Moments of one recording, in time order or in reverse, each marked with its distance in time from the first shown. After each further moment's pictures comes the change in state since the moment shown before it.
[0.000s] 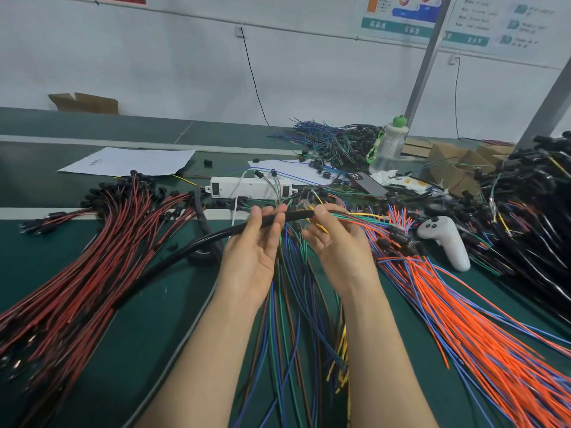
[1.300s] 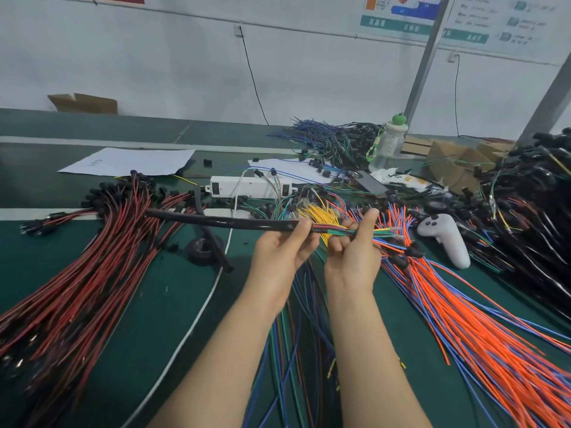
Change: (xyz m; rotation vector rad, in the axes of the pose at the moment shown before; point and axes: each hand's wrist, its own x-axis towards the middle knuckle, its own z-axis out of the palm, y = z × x) left_hand 0.002 -0.034 0.003 0.359 -0.133 0.019; right_hand 0.003 0.002 0.005 0.346 0.566 -0.104
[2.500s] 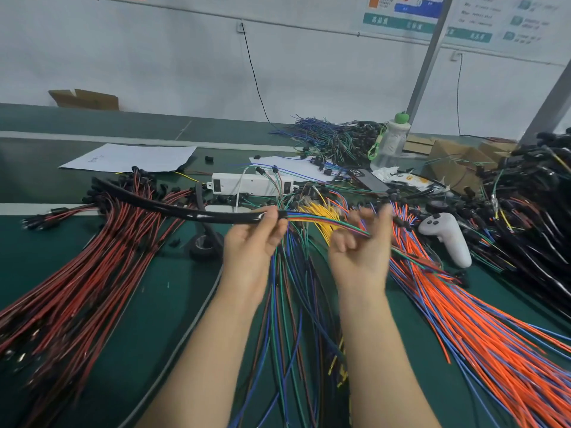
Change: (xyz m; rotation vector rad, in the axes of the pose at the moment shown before) left_hand 0.004 0.017 -0.020 -0.074 0.159 0.161; right_hand 0.004 -0.011 -0.014 -0.117 -0.292 0.085
